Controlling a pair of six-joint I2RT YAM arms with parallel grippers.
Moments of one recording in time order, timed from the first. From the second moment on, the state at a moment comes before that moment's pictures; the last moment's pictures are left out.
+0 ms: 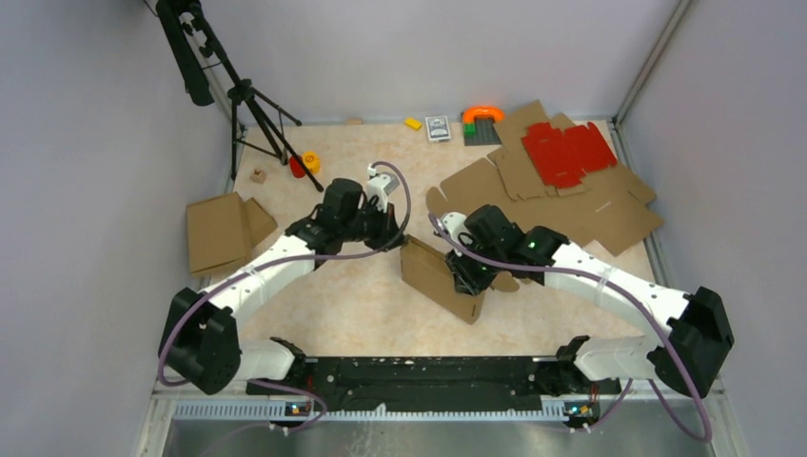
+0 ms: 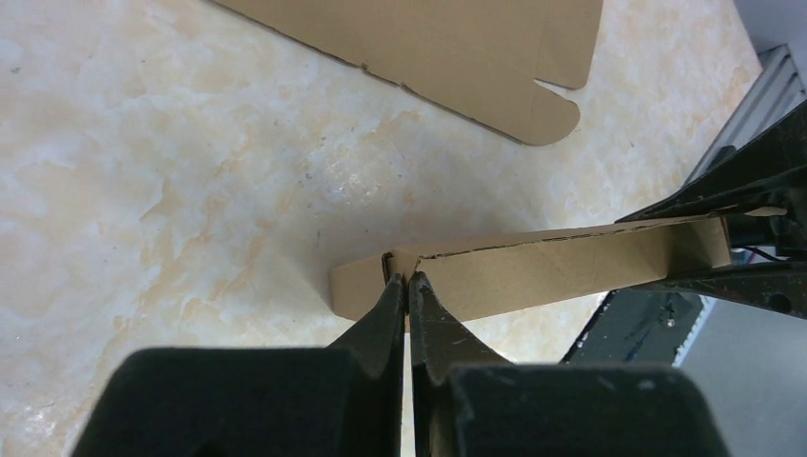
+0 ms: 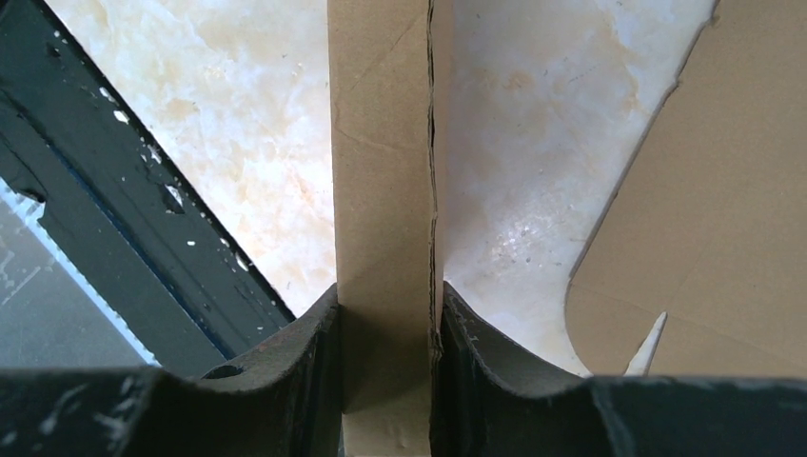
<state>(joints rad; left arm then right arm) -0.52 1.32 0.90 -0.21 0.49 -0.26 0.84 1.24 0.97 -0.70 -0.17 0.01</state>
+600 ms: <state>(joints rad) -0.66 1.23 0.85 -0.23 0.23 -0.23 0.83 1.17 0.96 -0.61 -0.04 0.03</state>
